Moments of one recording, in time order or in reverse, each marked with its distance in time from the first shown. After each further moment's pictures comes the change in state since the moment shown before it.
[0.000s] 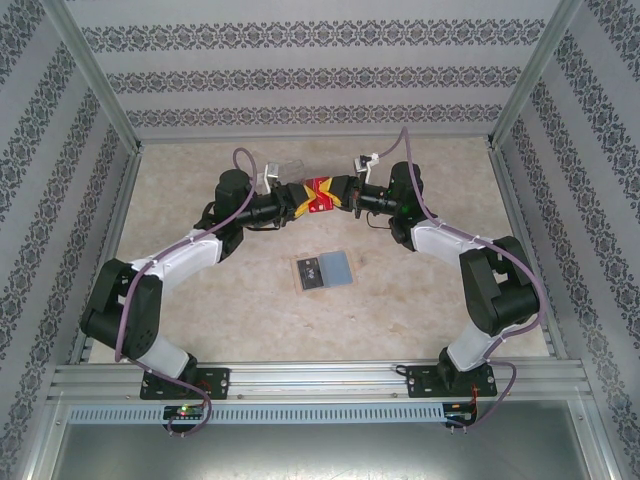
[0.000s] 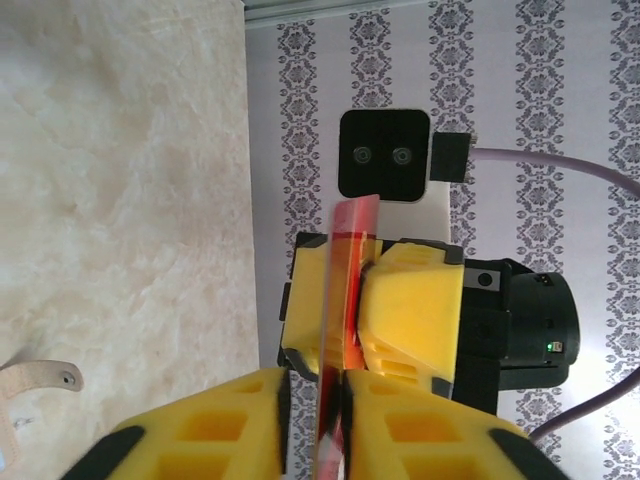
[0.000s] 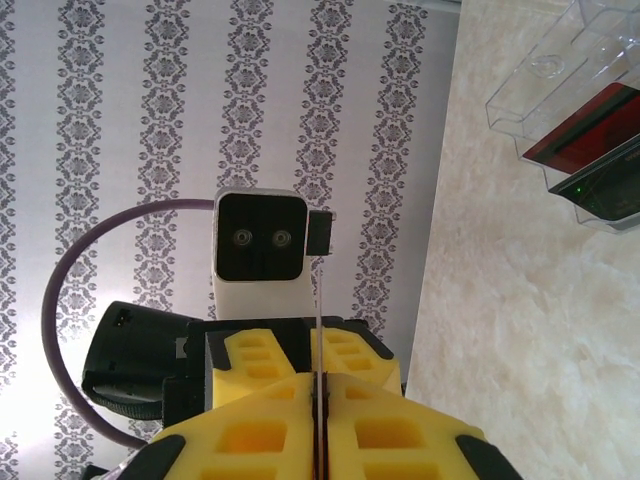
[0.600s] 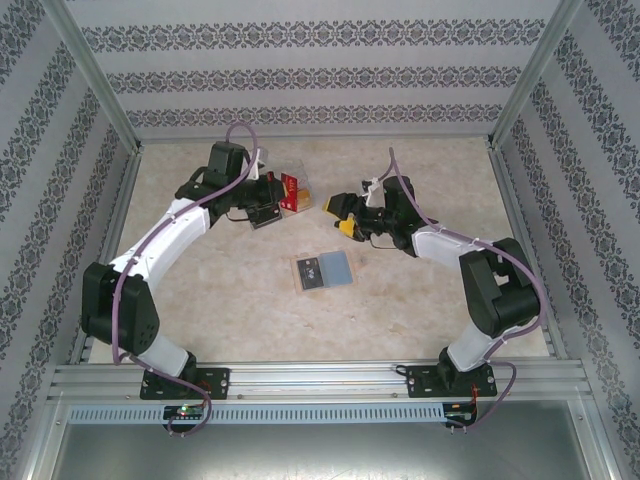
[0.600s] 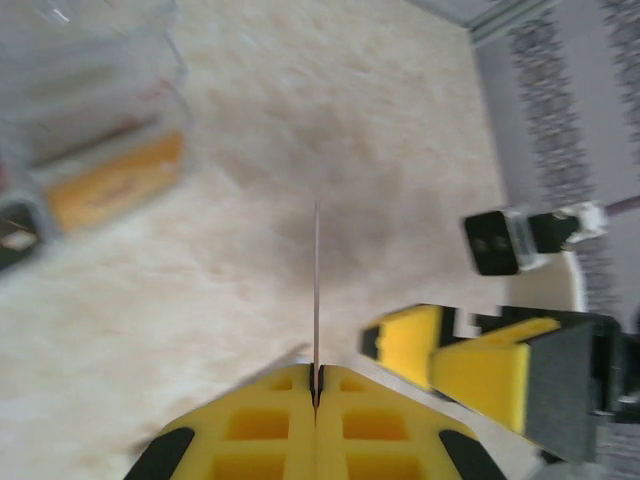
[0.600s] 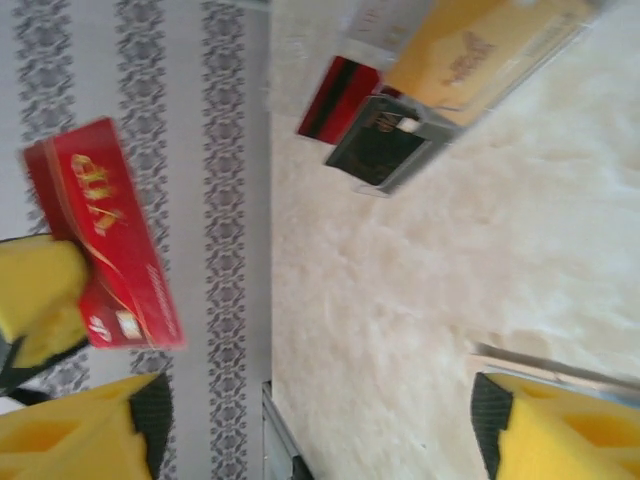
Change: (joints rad) left arm 0.082 0.022 0.396 -0.908 -0.306 0.802; right arm -0.003 -0.020 -0.066 -0.428 0.151 -0.373
